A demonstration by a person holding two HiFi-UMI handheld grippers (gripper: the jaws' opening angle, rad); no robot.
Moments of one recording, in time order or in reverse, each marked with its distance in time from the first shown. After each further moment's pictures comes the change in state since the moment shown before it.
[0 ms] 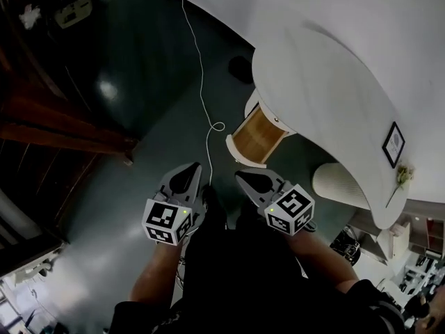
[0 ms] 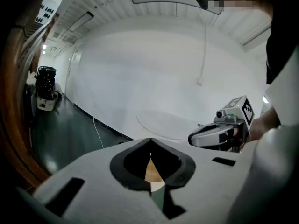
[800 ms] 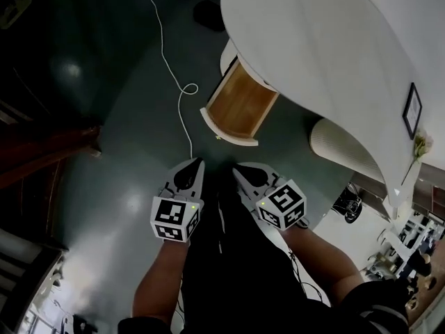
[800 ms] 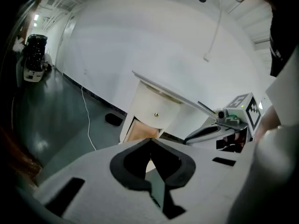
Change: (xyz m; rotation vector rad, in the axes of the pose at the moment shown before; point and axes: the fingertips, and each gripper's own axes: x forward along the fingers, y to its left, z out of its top) left arm 0.172 -0.020 -0.202 -0.099 0.257 -0.119; right arm 0.027 -0.149 -0.214 0.221 0.179 -0.188
